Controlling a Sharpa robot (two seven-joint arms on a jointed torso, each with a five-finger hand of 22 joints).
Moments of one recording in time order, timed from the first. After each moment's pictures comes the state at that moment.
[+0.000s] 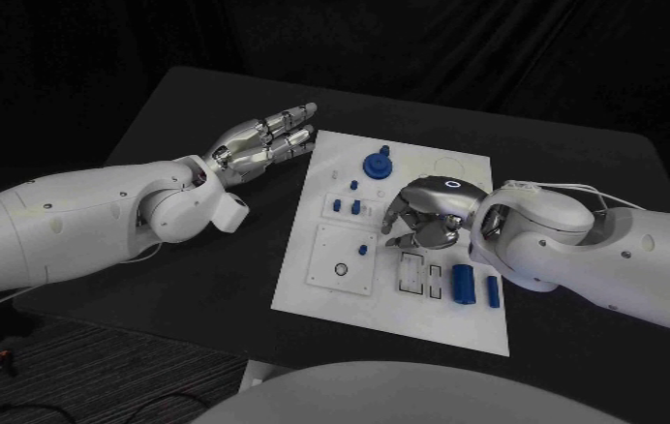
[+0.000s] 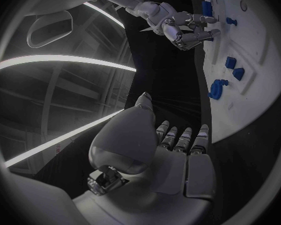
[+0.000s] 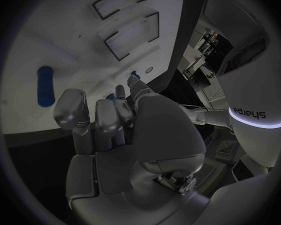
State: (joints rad) left arm 1.26 -0.96 -0.22 1.51 -0.24 0.08 0.53; left_hand 1.42 0.19 -0.22 0.28 0.33 0.15 0.00 0.03 0.02 0.00 0.05 0.00 0.00 0.00 0.18 0.00 0.00 0.17 0.04 0.29 0.02 0.07; right arm 1.28 -0.88 -0.25 1.78 -1.51 -0.24 -0.09; right_hand 1.36 -0.06 0.13 0.13 0.18 1.02 0.10 0.16 0.22 1.28 0.02 1.20 1.14 1.45 -0.05 1.22 1.02 0.08 1.42 0.06 1.03 1.31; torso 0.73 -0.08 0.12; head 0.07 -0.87
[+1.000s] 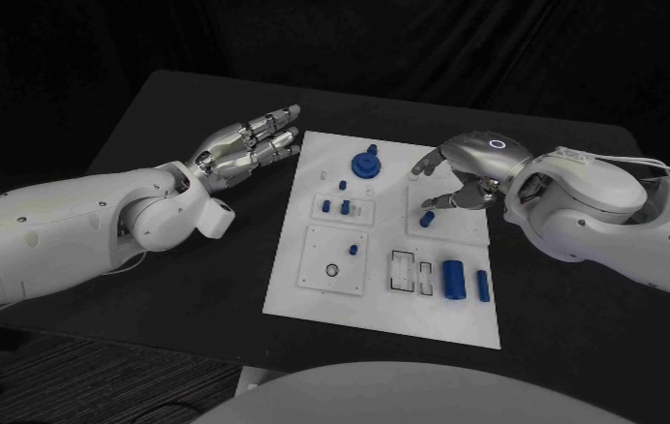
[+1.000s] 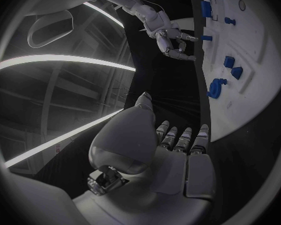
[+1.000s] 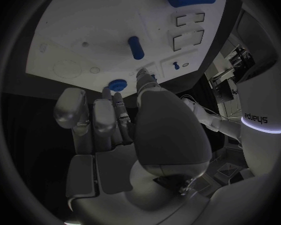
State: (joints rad) left arm 1.25 -0.96 -0.22 1.51 -0.24 0.08 0.53; left_hand 1.43 0.19 -0.22 0.28 0.33 0.15 0.00 0.03 0.02 0.00 0.05 0.00 0.00 0.00 0.18 0.00 0.00 0.17 0.04 0.29 0.03 0.07; right arm 1.36 -1.01 -0.25 1.79 -1.69 -0.31 -0.23; right_hand 1.38 -0.18 0.06 0.29 0.08 0.85 0.09 0.08 0.13 0.90 0.10 0.23 0.22 1.45 0.00 1.23 1.02 0.09 1.41 0.10 1.02 1.31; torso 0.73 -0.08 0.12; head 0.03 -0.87
